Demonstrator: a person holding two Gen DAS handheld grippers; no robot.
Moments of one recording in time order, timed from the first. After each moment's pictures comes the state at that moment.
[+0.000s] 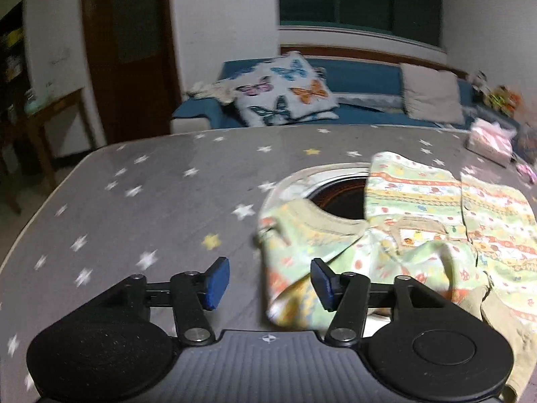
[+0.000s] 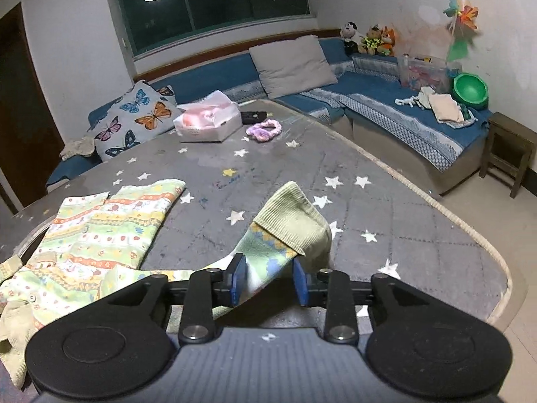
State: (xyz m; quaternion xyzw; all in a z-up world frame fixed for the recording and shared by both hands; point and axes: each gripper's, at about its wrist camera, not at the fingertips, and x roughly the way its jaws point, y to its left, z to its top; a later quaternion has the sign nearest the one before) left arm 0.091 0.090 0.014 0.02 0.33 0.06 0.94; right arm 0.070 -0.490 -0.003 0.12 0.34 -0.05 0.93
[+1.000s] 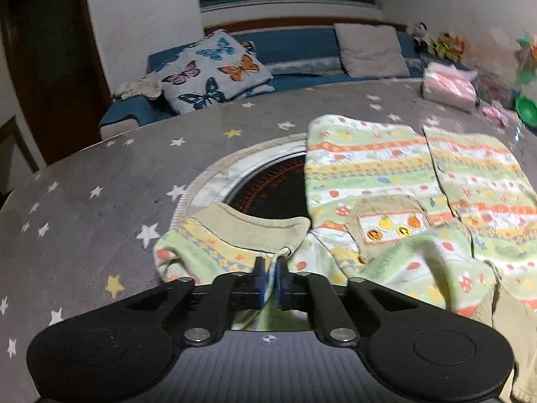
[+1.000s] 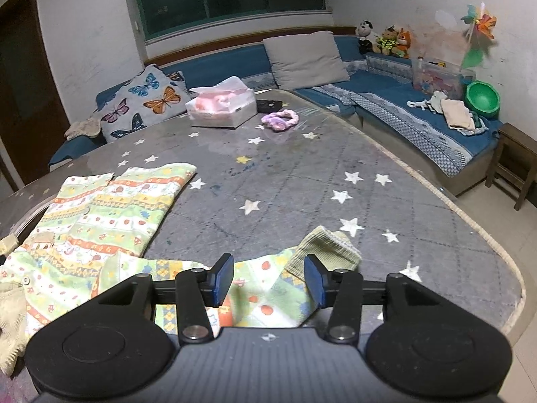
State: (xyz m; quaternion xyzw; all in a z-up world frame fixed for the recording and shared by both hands) left arm 0.155 0.062 -0.019 0.05 0.36 -0.03 0.93; right arm 0.079 -0.471 -0.007 0.09 0.35 -0.03 0.93
